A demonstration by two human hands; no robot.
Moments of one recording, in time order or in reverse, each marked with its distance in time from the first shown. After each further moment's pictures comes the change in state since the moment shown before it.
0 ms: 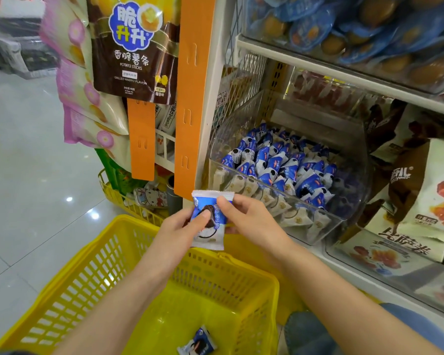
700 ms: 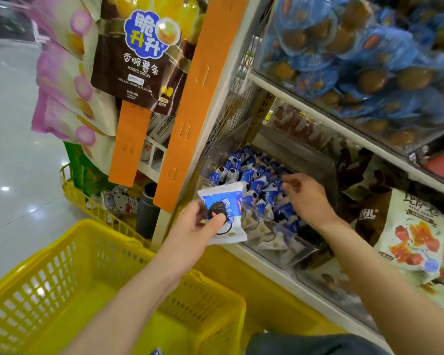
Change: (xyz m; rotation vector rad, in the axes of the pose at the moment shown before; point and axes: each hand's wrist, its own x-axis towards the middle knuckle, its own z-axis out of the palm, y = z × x) left_hand 0.019 0.018 0.028 -0.187 -0.080 0.103; right_hand 0.041 -0.037 -0.127 -0.919 0.532 -0.036
